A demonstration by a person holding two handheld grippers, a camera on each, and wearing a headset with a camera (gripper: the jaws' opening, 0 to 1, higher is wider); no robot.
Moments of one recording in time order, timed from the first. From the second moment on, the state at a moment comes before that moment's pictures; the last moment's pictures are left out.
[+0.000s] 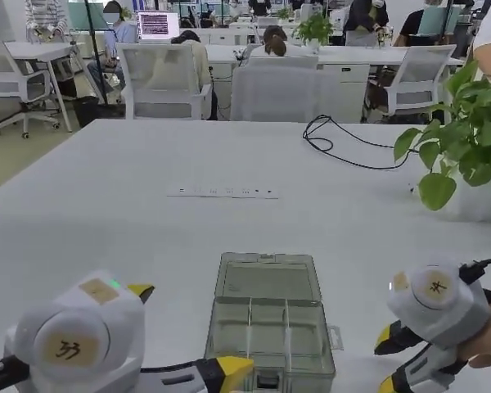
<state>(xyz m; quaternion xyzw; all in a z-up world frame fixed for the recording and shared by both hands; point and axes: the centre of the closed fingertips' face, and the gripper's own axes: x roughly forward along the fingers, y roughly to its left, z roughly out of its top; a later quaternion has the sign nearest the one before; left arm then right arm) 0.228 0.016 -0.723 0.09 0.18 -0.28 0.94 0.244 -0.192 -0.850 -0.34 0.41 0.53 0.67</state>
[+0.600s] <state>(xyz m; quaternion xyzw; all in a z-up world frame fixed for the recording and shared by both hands) 0.229 0.015 -0.722 0.09 0.18 -0.28 0.94 0.244 -0.195 -0.855 -0.36 0.40 0.55 0.64</state>
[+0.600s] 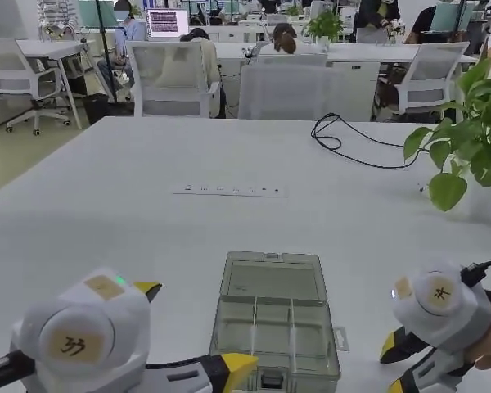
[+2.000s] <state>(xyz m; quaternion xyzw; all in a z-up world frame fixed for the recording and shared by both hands) 0.205 -0.019 -0.712 -0.08 0.19 -0.32 0.93 0.243 -0.142 -0.749 -0.42 0.21 0.52 0.71</state>
